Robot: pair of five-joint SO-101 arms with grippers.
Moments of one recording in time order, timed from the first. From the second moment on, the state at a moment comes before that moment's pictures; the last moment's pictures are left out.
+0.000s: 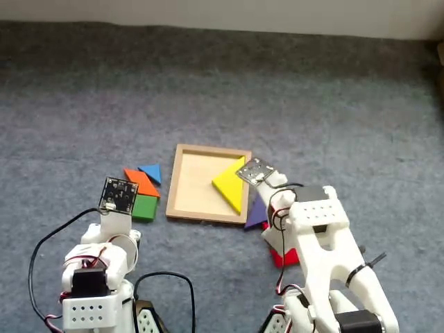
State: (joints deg) left arm -10.2 -102.4 96.0 72.4 -8.7; right arm -15.0 -27.3 56.0 66.7 36.9
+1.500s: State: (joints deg) left arm -10.2 -102.4 96.0 72.4 -8.7; right arm -18.5 -33.7 68.7 61.6 36.1
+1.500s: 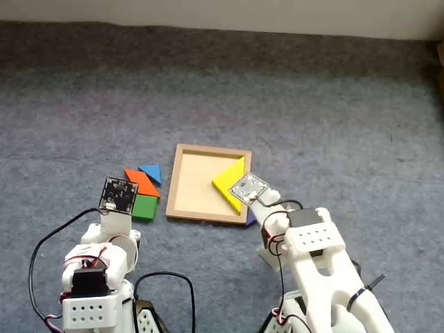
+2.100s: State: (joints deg) left arm -10.2 -102.4 96.0 72.4 -8.7; right arm -17.6 -33.4 66.9 66.1 40.4
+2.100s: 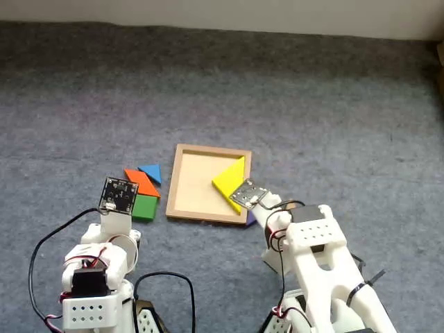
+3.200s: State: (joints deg) left arm -10.2 -102.4 96.0 72.4 -8.7; right arm -8.6 -34.2 73.7 53.8 49.1
